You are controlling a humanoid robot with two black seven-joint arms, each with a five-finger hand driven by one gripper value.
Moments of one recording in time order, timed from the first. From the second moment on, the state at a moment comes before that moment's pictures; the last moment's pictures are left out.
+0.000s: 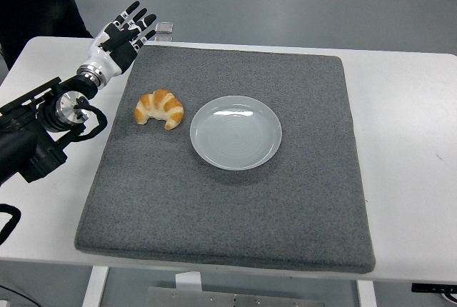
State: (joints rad) left arm -0.86 0.32 -0.60 -0.62 -0.18 -0.18 -0.27; right arm 0.03 0.00 -0.15 0.15 0.04 0.01 -0.06
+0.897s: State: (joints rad) left arm -0.93 0.36 -0.59 -0.67 0.28 -0.26 -0.28; right arm 0.03 0.00 -0.15 0.15 0.04 0.01 -0.06
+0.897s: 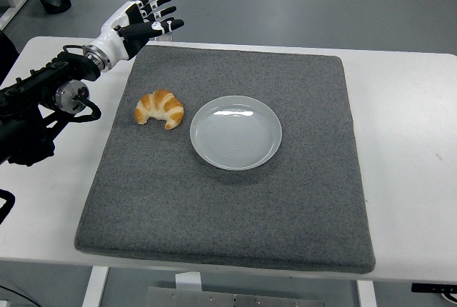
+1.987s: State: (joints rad) left arm -0.99 0.68 -0.43 -0.98 1.20 -0.33 -0.32; right arm 0.03 0.00 -0.15 0.15 0.04 0.01 -0.06
